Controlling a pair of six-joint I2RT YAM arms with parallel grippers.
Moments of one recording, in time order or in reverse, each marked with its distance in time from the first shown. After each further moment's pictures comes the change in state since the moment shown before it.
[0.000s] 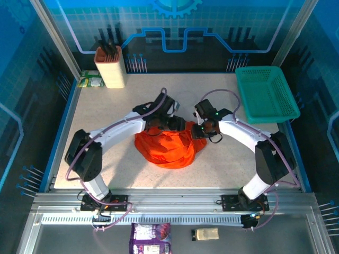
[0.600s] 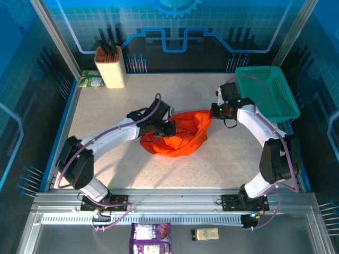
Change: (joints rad) left arm 0.004 -0.164 -0.143 0.021 0.002 -0.026; right arm -0.287 -0.021 0.122 0.053 -0.021 -0.024
